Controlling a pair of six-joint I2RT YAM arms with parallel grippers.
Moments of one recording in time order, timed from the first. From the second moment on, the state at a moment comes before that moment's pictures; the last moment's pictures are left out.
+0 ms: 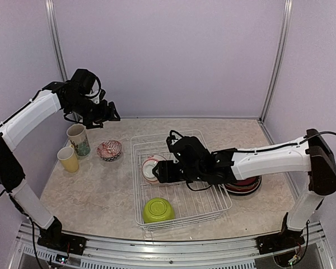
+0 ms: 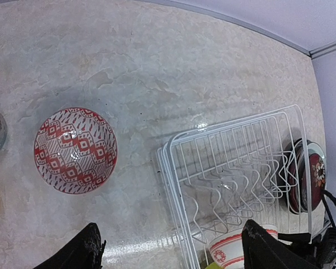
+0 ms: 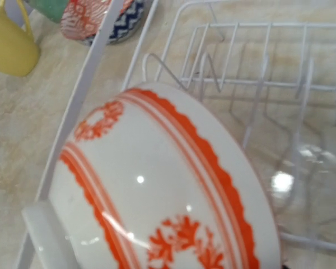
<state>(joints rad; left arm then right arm) -0.36 1.61 1.64 -0.93 0.17 -0.44 1.11 1.74 1.17 -0.04 0.20 0.72</state>
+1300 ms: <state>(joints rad) -0.39 1.63 1.64 -0.93 0.16 -0.44 1.27 1.86 1.45 -0.94 0.60 0.71</state>
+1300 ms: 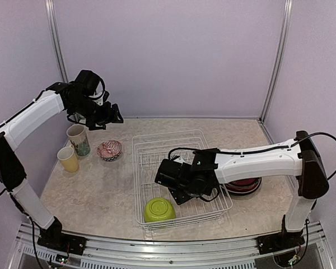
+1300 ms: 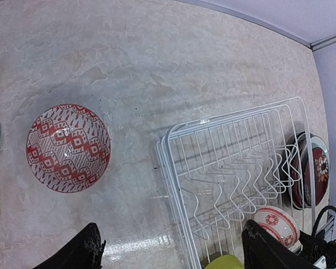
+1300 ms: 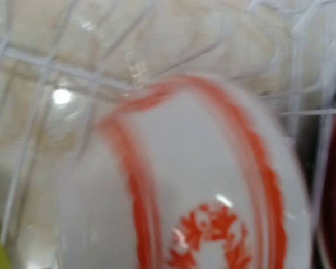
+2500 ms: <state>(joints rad) -0.49 1.62 1.63 -0.91 0.21 -0.43 1.06 1.77 1.21 -0.36 0.18 0.73</state>
